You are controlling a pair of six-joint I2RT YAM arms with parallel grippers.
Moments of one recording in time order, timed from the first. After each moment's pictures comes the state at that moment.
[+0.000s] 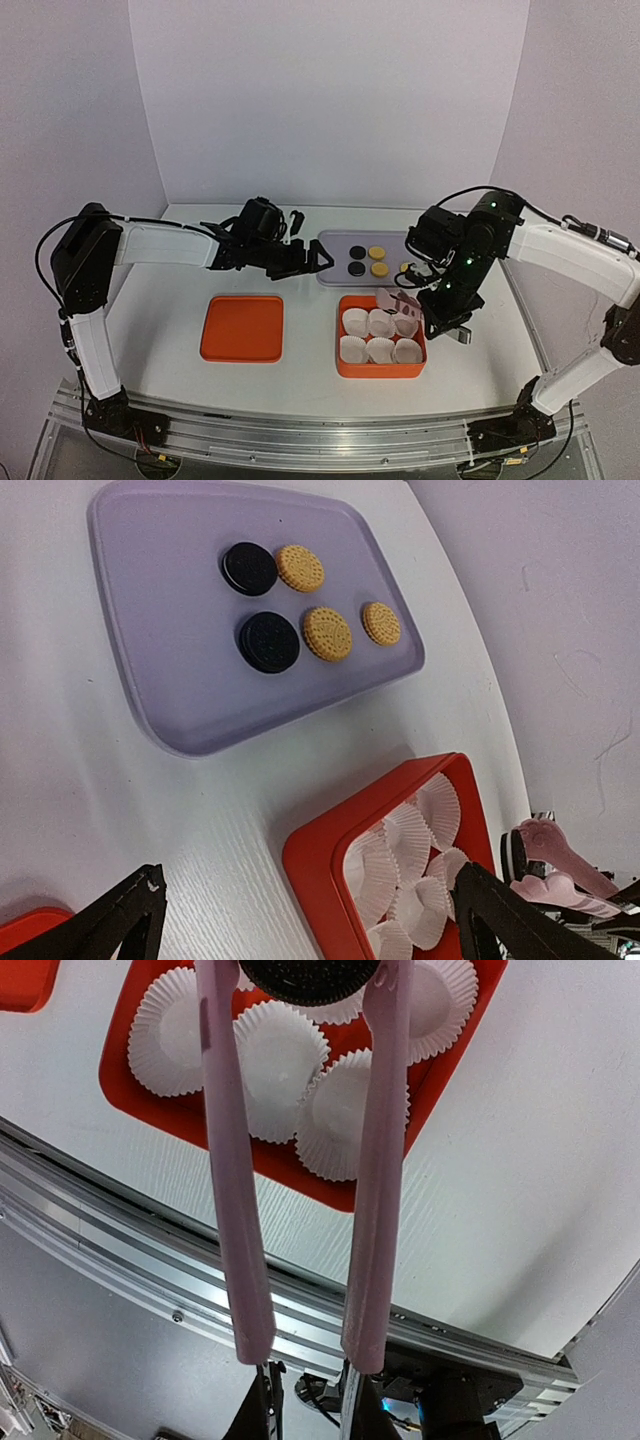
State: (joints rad) left arm -0.76 1.88 1.27 -0.02 0.29 -0.65; right arm 0.87 1.46 1.37 -1.41 -0.08 0.46
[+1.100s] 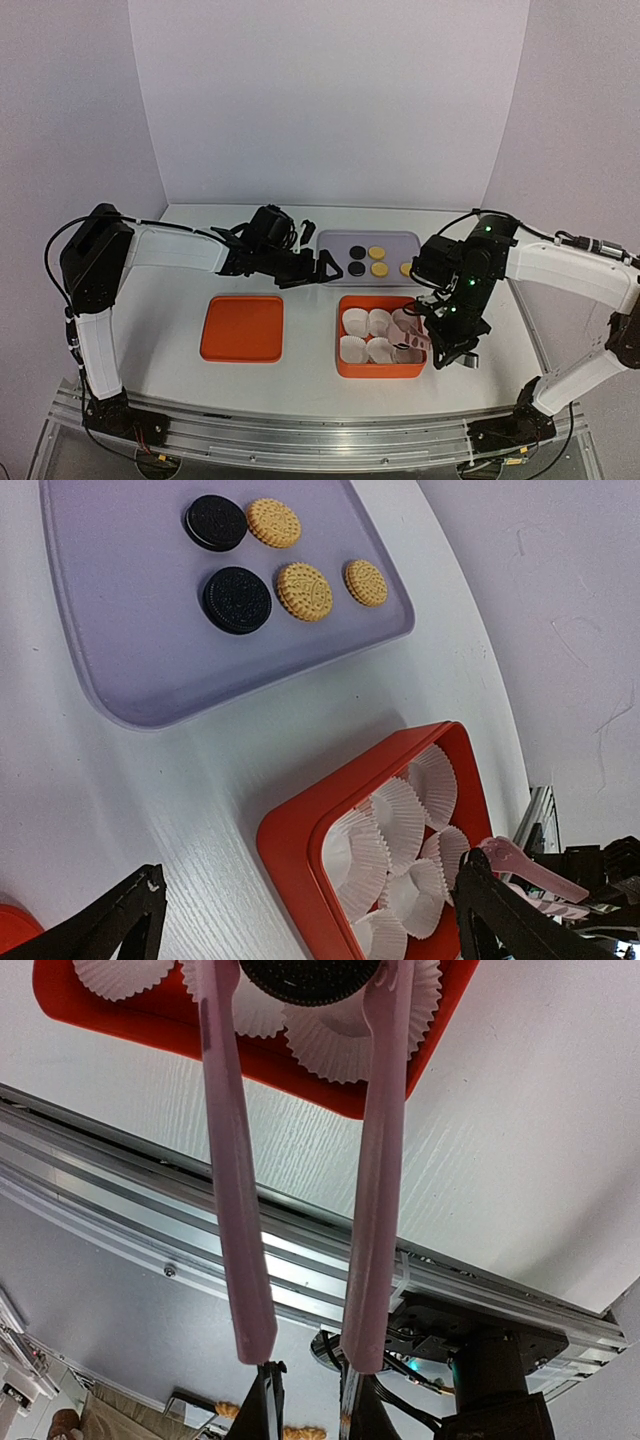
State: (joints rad) left arm -0.80 1.92 1.29 -0.03 0.32 -0.65; right arm 0.87 1.43 1.20 -1.42 -0.21 0.50
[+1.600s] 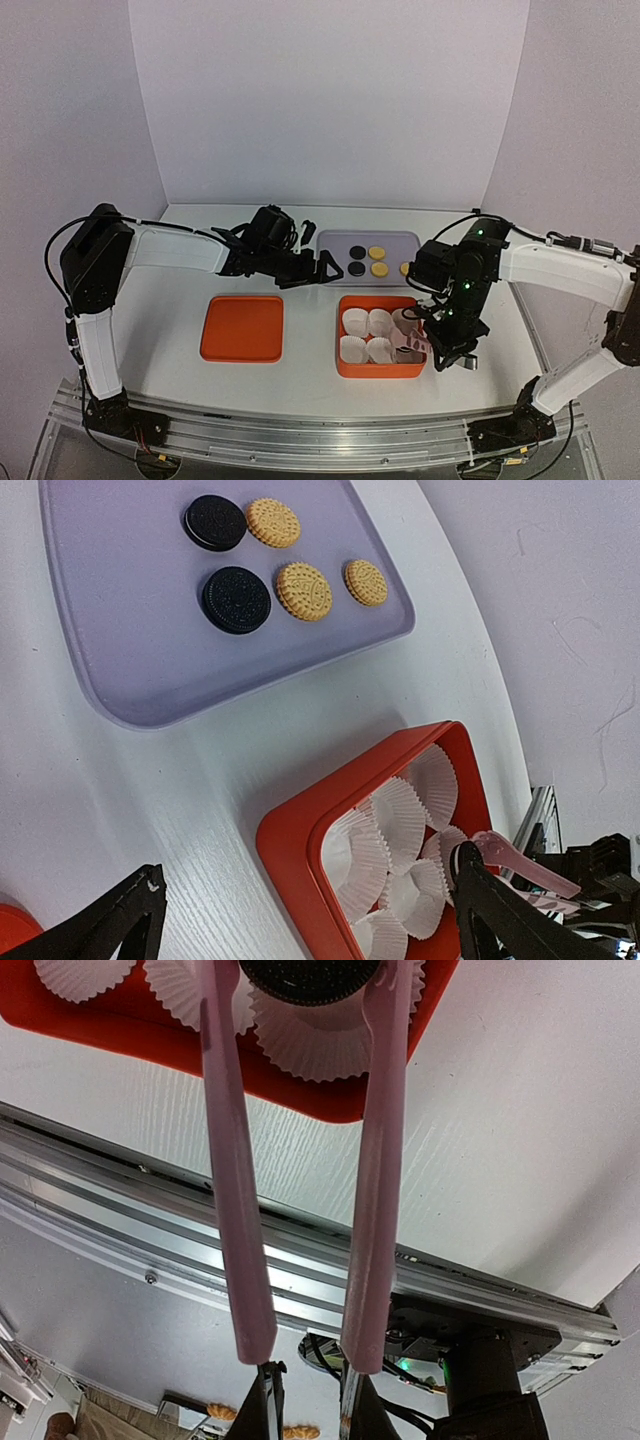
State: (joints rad) left arm -0.80 1.92 1.29 -0.03 0.32 -0.65; right arm 0.87 1.45 1.18 -1.41 -0.18 0.50
